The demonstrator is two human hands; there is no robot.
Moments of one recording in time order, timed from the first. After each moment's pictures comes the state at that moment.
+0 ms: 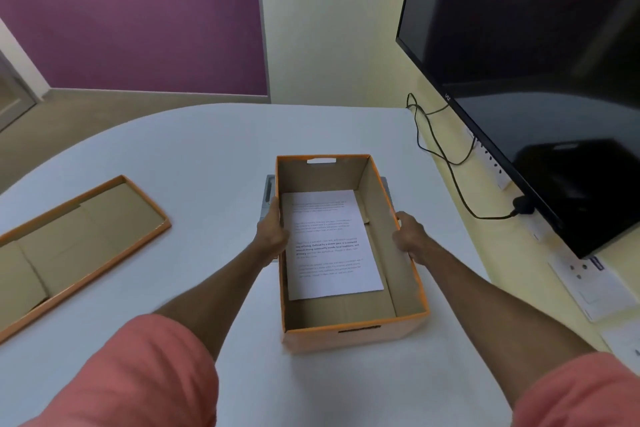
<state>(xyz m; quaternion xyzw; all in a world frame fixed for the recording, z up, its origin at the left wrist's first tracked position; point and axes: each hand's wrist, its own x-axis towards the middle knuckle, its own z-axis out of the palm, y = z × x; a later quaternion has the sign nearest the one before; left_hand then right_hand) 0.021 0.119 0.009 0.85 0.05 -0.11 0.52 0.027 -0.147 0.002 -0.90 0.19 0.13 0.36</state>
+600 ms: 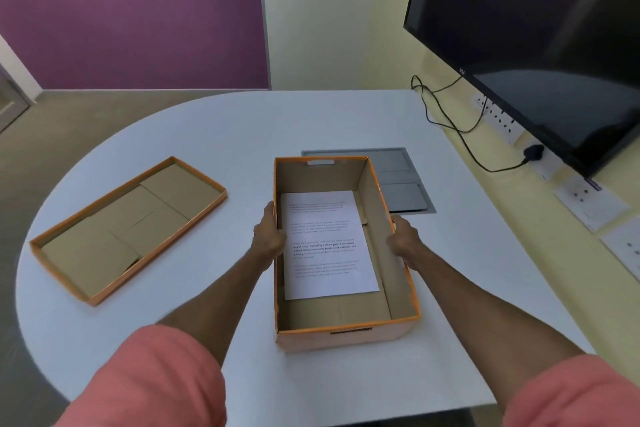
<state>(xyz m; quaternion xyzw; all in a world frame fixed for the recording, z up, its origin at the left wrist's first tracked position) -0.088 0.285 0.005 0.85 0.08 -0.12 0.51 -0.109 0.024 -0.003 -0.89 0.24 0.11 0.38</state>
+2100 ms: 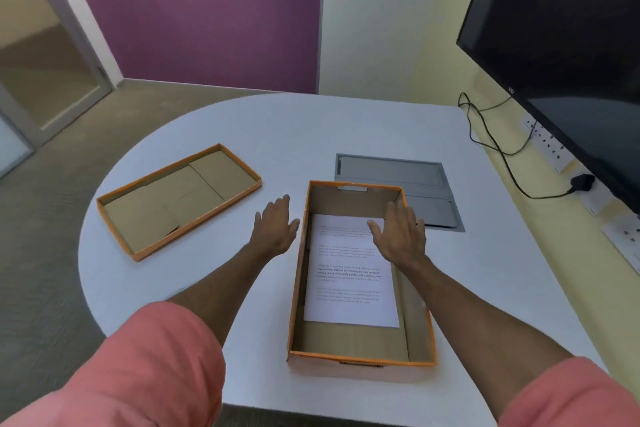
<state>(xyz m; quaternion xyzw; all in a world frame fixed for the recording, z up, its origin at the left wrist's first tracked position) -0.129 0.312 0.017 0.96 0.01 -0.08 0.26 -0.132 0.069 0.015 -1.00 0.05 -0.01 0.07</state>
